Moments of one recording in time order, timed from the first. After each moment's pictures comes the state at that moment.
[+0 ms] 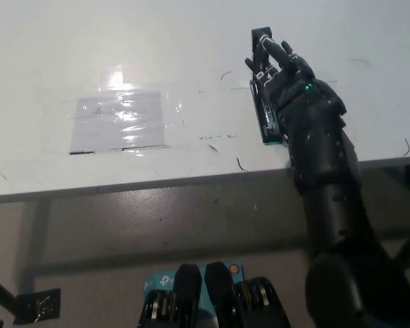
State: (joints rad) left_arm 0.30 0.23 0.39 -0.10 -0.20 0.14 -0.05; right_arm -1.12 0.13 -0.40 0.82 0.64 0.28 -0.53
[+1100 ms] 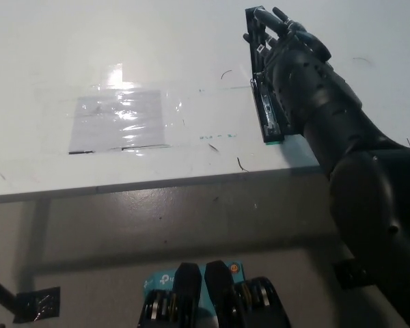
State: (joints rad) left_arm 0.32 0.22 0.39 -0.12 -0.21 0.13 -0.06; right_arm -1.44 0.02 -0.39 1.41 0.53 0.04 -0.47
